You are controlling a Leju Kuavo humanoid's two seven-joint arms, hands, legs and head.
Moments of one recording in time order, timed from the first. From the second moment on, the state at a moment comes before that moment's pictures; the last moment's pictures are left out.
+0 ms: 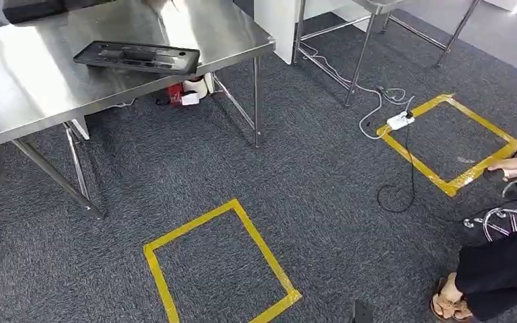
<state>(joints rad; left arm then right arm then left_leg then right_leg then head) -0.08 -0.18 0.79 -0.20 -0.13 0.30 -0.19 -0.15 0.16 -0.34 -0.22 0.22 -0.38 -0.15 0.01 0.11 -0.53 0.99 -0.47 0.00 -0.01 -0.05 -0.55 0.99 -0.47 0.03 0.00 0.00</state>
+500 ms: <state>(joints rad) -0.08 -0.19 0.79 -0.20 -0.13 0.35 -0.15 -0.14 0.17 -0.33 -0.21 0.23 -0.41 -0.12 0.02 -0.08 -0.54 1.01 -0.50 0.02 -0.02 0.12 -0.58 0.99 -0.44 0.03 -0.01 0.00</state>
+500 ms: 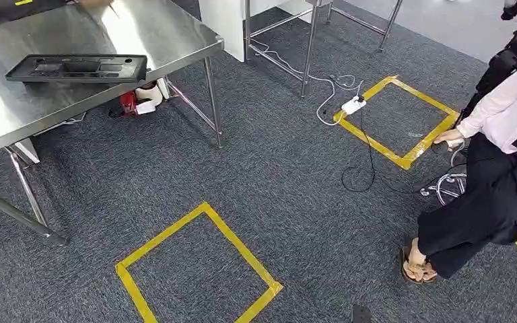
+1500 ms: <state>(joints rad) -0.05 -0.13 0.73 -0.17 -0.18 0.36 -0.11 -0.17 0.21 -0.30 -0.21 0.30 -0.41 -0.09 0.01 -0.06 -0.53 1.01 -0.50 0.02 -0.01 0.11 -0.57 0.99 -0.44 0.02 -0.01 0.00</state>
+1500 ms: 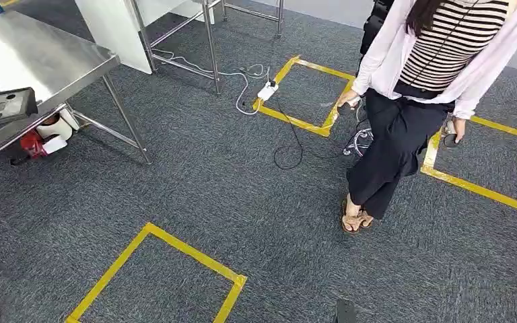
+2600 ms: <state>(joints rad) -0.09 -0.20 0.78 -0.18 -0.11 0.40 -0.15 -0.20 0.20 -0.28 -0.21 0.31 -0.39 -0.04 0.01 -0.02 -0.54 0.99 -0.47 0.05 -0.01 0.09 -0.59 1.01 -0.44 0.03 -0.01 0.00</state>
